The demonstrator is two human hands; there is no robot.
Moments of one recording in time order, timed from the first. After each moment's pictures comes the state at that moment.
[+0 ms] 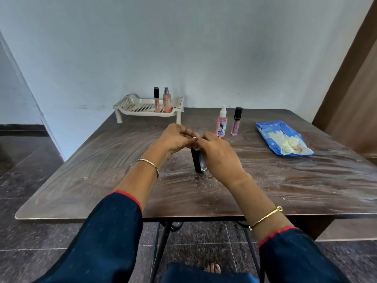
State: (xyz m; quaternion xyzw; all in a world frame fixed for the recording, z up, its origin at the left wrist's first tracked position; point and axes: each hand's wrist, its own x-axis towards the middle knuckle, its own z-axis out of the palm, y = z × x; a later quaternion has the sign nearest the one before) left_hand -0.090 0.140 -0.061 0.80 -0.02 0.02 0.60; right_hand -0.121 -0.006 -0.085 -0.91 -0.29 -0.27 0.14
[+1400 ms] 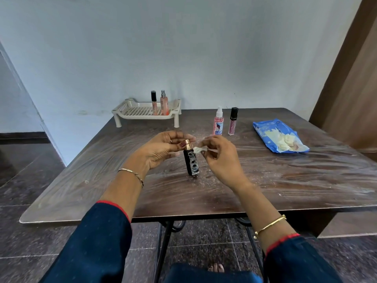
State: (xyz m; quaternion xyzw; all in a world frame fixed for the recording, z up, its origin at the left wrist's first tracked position) left_hand -0.107 0.170 -0.071 0.71 -0.10 -0.10 0.69; right_hand -0.130 -0.021 -0.092 -0.84 -0.20 -0.18 0.47
